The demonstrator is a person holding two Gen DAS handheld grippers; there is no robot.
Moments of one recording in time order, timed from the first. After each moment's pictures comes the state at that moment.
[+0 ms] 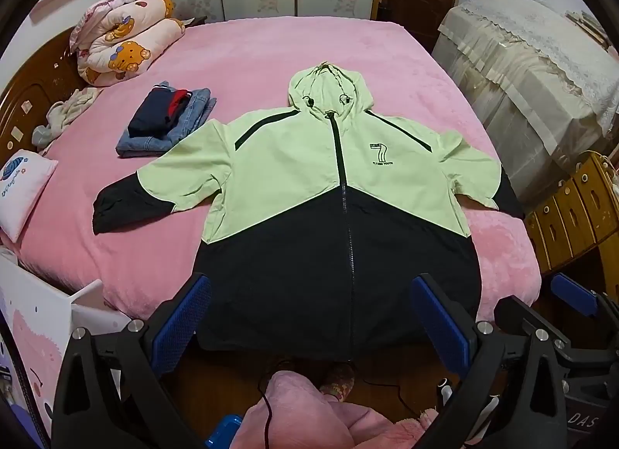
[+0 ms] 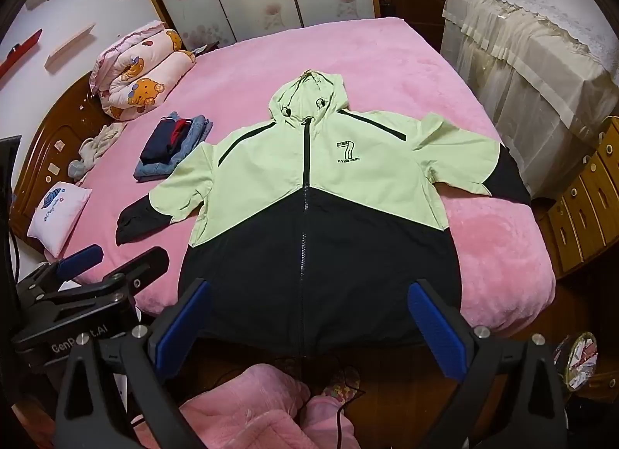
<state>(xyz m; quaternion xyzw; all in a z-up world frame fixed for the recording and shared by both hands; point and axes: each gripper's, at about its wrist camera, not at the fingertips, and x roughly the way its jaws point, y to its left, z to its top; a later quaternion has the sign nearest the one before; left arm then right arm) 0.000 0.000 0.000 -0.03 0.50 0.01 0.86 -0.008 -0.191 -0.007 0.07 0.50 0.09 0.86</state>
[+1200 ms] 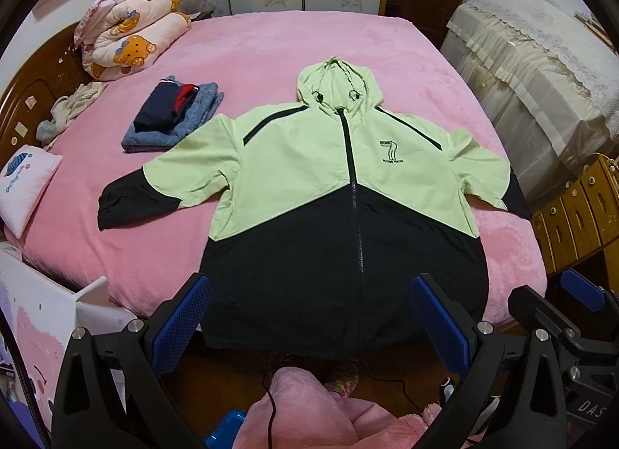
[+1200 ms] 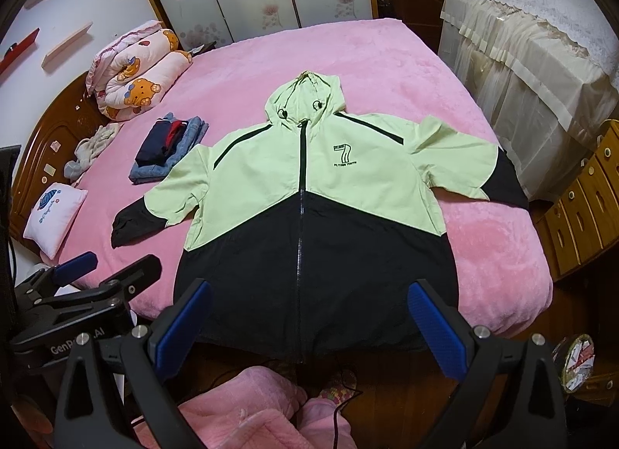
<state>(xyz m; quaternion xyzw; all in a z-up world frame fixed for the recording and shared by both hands) 0.008 0.007 0.000 -0.02 0.51 0.03 0.86 0.002 -0.190 -0.007 0.06 0.50 0.08 0.86</state>
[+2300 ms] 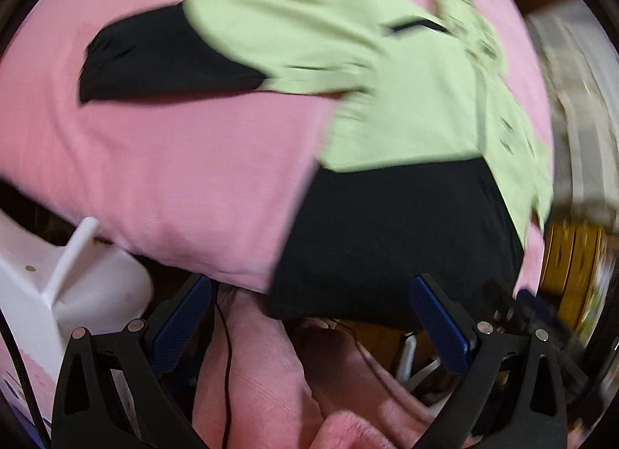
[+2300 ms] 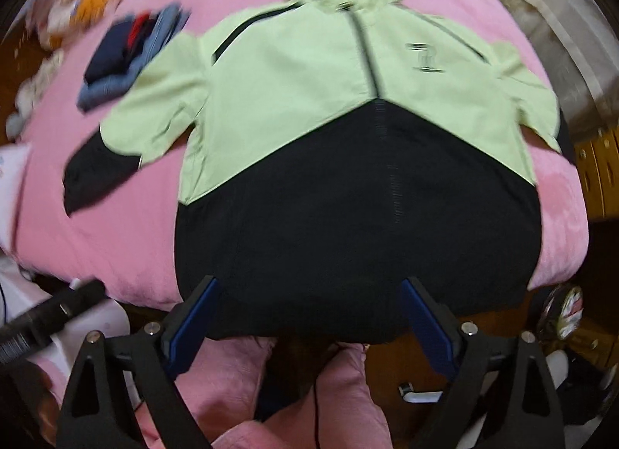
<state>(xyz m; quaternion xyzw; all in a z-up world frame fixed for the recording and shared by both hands) 0.079 0.297 -0.176 -0.24 0.68 0.03 0.69 0.104 0.026 -0.143 0.00 0.67 0.02 0.74</state>
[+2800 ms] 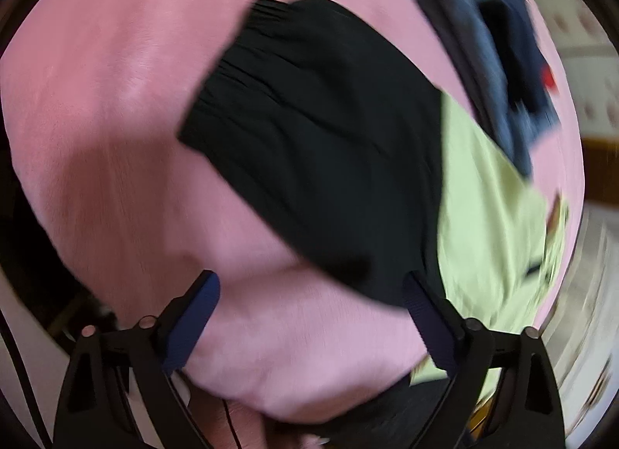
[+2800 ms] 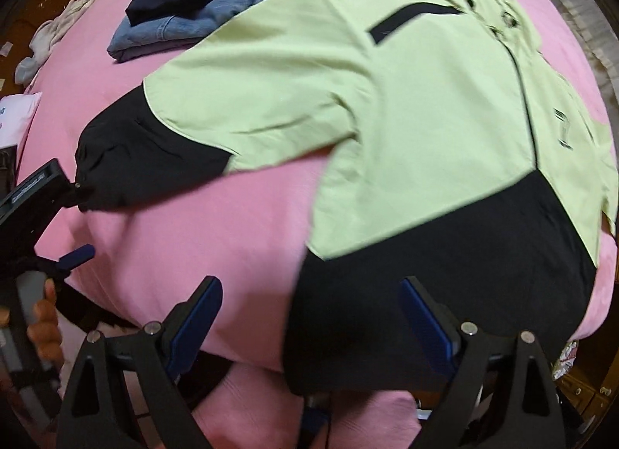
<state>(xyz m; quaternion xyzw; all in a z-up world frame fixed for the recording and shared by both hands) 0.135 0.527 -0.304 -0.47 0.60 0.20 0.62 0.180 0.199 -0.202 -0.05 0.69 0.08 0.71</state>
